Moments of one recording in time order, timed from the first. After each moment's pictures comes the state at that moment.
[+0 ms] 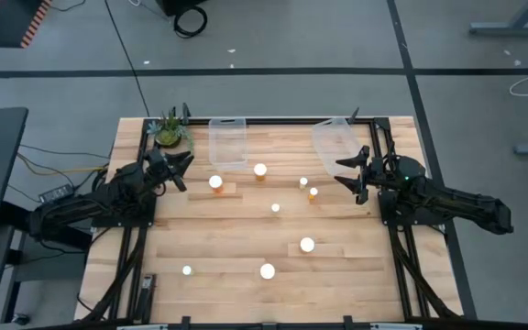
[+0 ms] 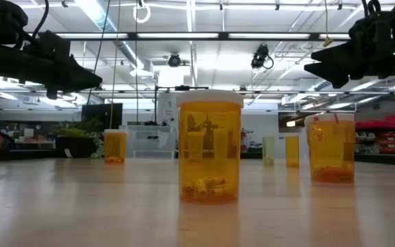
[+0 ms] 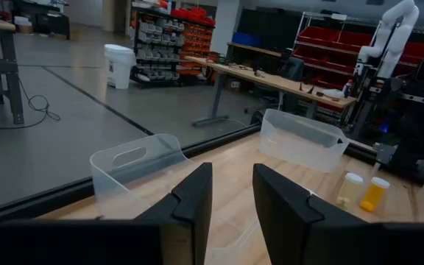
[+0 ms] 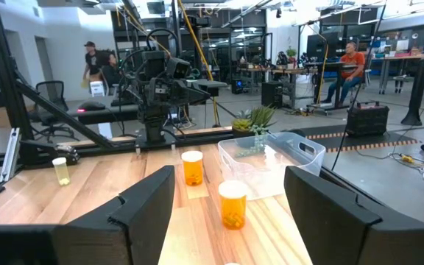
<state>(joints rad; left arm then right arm) 0.35 0.10 0.01 0.09 -0.34 -0.22 -0.38 0.14 0.02 0.21 -0.18 0.06</state>
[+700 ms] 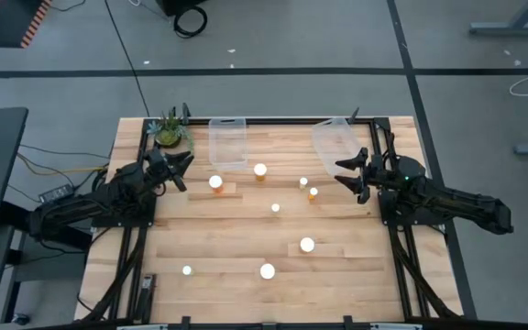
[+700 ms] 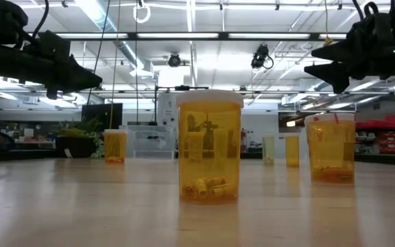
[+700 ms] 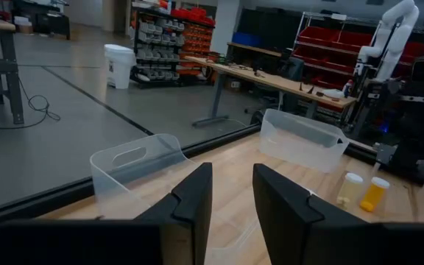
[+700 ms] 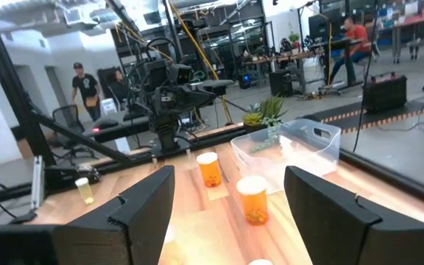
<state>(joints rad) 0.35 0.10 0.01 0.09 -0.34 -0.22 -0.38 0.14 0.02 0.21 -0.19 0.24</state>
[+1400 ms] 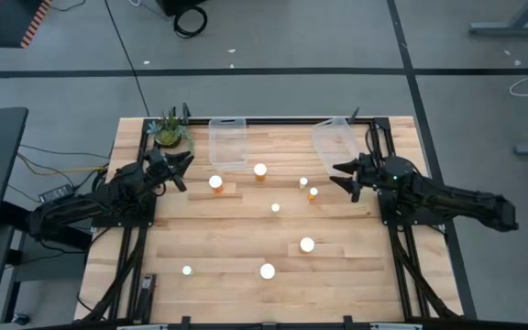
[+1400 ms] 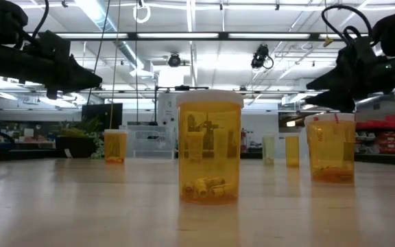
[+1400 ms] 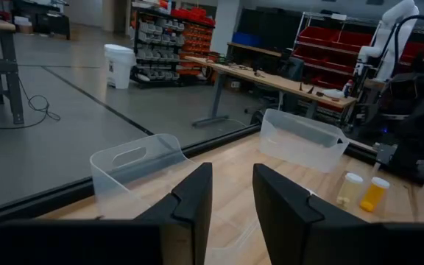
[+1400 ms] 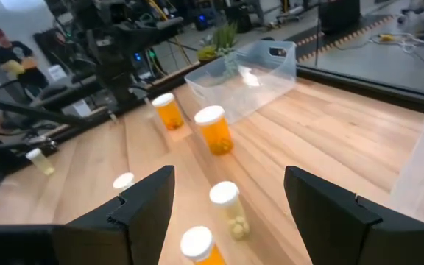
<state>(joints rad) 0.35 0.10 0.01 0.09 -0.34 -0.22 -0.38 0.25 0.02 0.06 -0.07 0.34</state>
